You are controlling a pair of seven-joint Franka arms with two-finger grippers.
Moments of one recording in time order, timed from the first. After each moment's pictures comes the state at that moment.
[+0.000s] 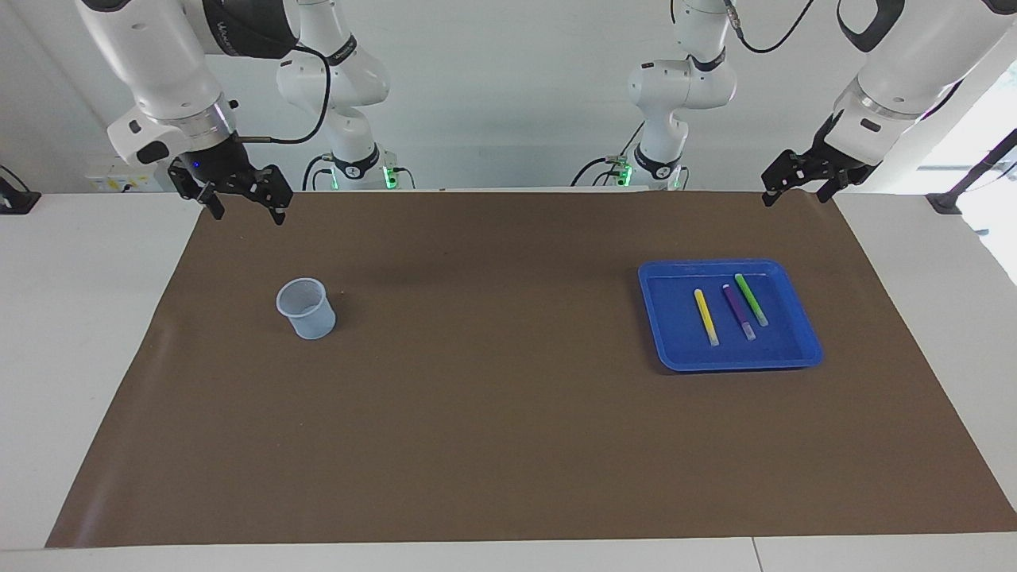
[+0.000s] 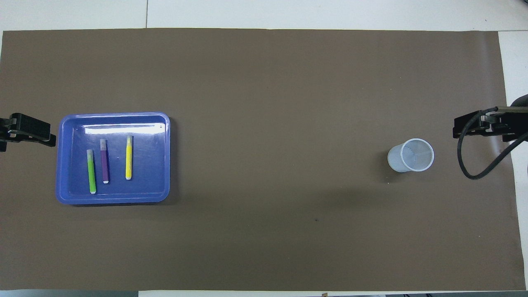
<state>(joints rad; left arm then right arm) -0.10 -0.02 0.05 -1.55 -0.03 1.42 -0.06 0.03 -0.06 -0.03 -1.68 -0.04 1.58 0.11</state>
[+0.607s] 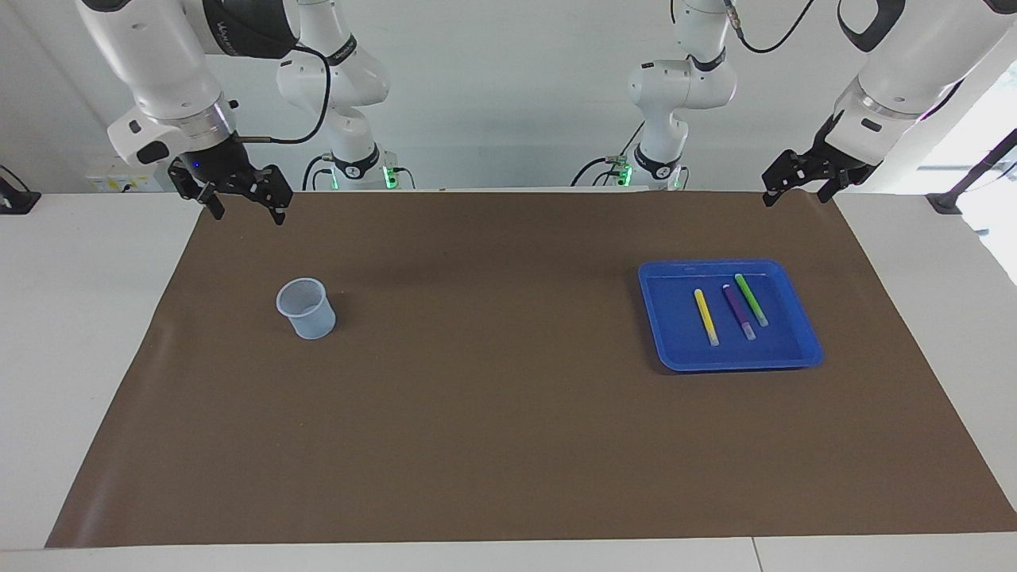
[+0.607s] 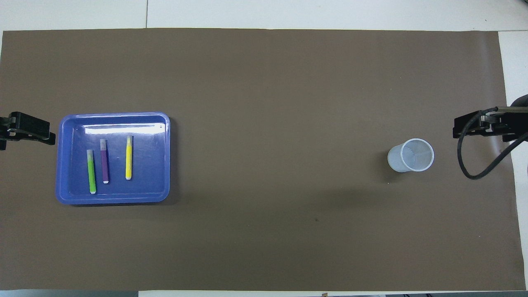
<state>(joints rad) -0.10 -0.02 0.06 -1.58 -0.03 1.46 -0.06 0.03 -0.06 -0.03 -1.68 -0.04 1.58 0.11</state>
